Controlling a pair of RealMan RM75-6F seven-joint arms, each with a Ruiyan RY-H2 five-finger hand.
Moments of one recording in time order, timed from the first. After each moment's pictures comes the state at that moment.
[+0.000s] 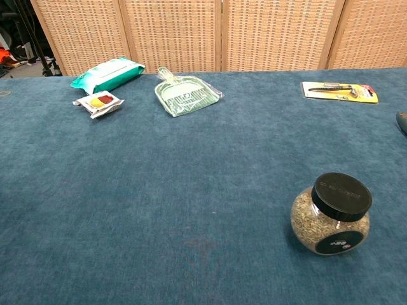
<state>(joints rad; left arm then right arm) -0.24 -1.28 0.01 -1.30 1.45 1.22 -0.40 0.05 -1.07 0.04 -1.61 -1.57 1.53 0.02</state>
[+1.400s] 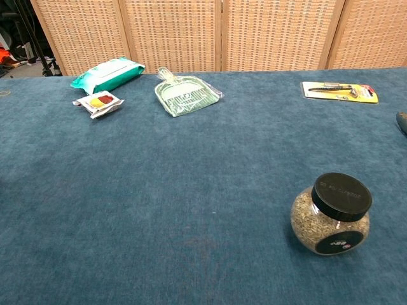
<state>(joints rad) -0.65 -1.00 0.17 -1.25 1.55 0.77 -0.83 0.06 -1.09 0.05 -1.61 -1.55 1.51 -0.02</state>
